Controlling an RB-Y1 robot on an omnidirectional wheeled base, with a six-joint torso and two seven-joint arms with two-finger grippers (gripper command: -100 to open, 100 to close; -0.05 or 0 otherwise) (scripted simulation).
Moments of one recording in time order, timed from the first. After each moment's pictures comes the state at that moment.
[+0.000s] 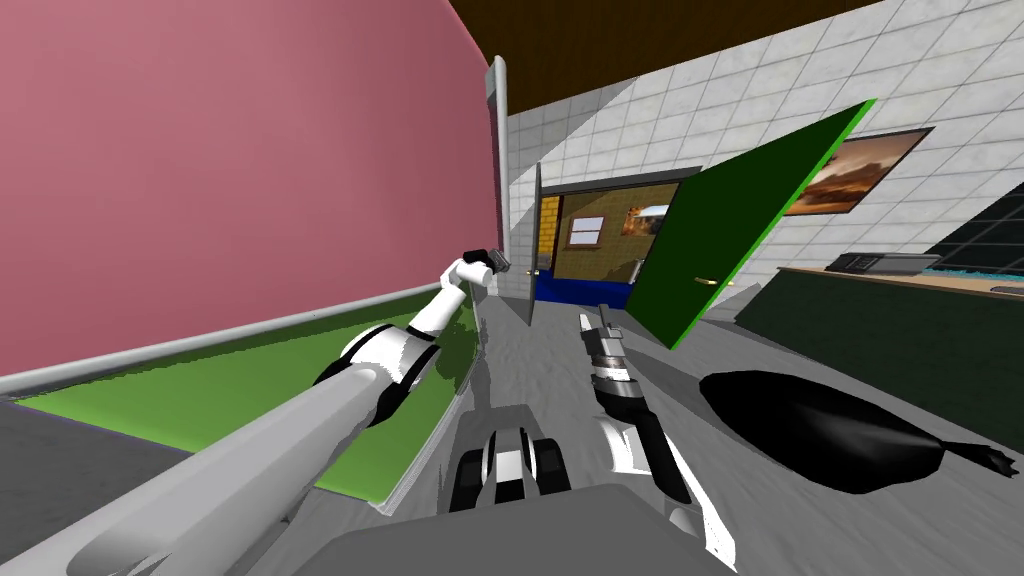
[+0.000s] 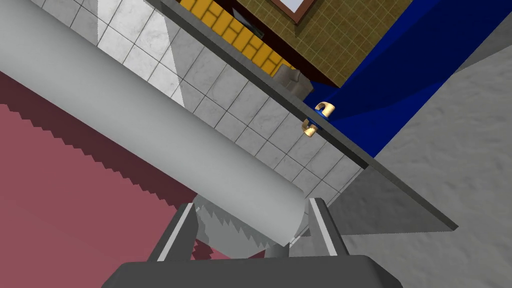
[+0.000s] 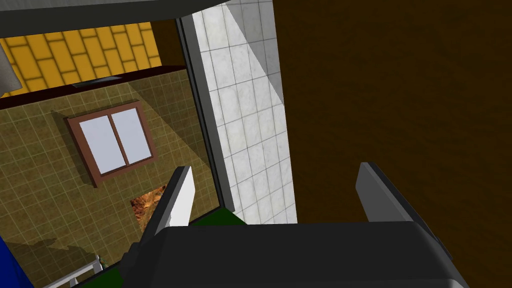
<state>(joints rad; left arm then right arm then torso) -1.28 0.25 -0.27 -1.03 0.41 0.54 0.94 0.49 -0.02 0.01 -2.27 -0.07 -0.42 0.02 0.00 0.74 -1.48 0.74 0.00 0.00</state>
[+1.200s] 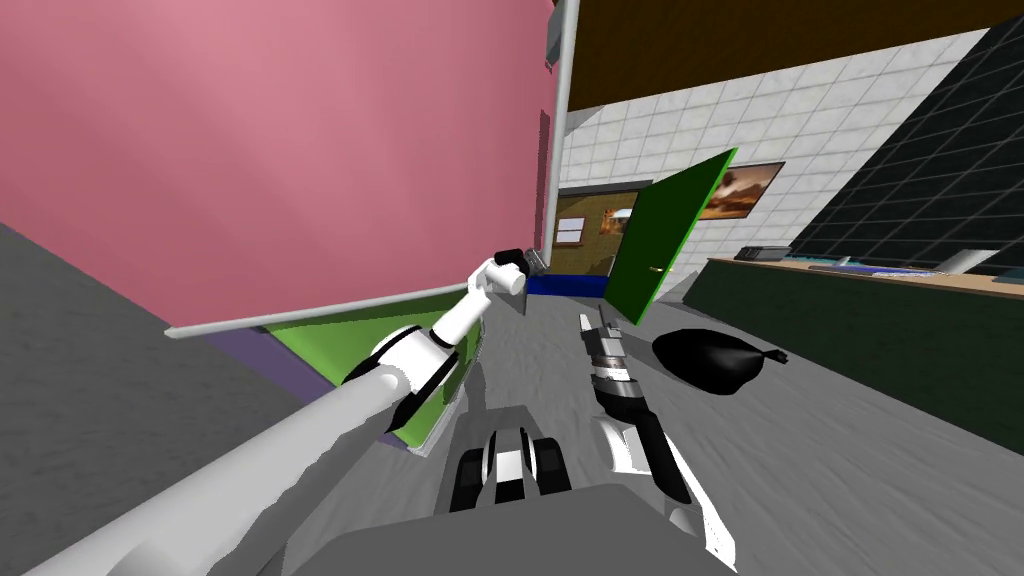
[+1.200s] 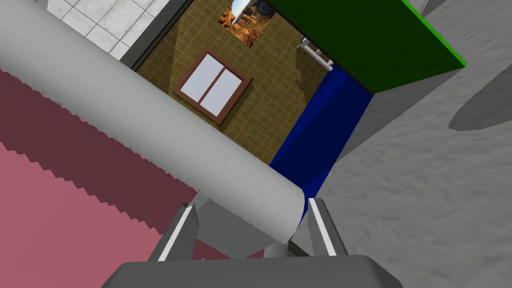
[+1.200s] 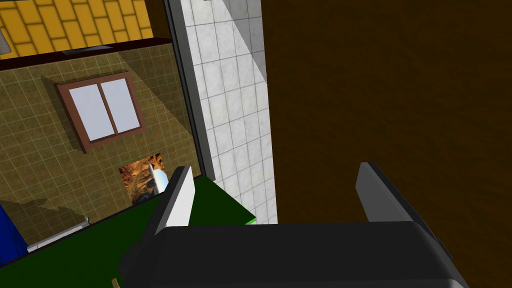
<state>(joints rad) -1.30 0.10 -0.43 -1.19 0.50 0.58 0.99 0.49 -0.02 0.01 -2.27 -0.07 -0.42 0.02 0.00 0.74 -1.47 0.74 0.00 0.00</state>
